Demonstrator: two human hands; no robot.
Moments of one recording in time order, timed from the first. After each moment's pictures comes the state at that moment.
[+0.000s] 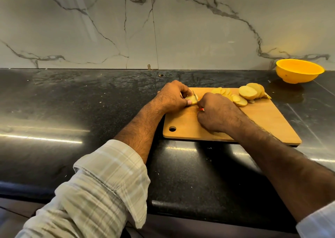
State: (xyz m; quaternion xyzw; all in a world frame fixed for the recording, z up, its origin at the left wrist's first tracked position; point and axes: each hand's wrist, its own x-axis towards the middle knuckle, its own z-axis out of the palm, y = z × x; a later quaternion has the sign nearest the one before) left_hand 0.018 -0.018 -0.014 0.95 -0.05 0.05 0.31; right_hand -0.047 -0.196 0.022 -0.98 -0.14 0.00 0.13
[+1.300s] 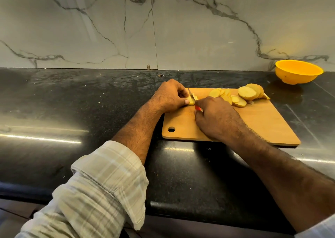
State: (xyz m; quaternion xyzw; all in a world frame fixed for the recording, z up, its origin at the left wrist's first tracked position) left_hand 0.007 -0.018 -0.006 0.94 -0.04 0.07 0.32; right_hand -0.060 -0.200 0.010 -0.98 -0.16 -0.06 0.14
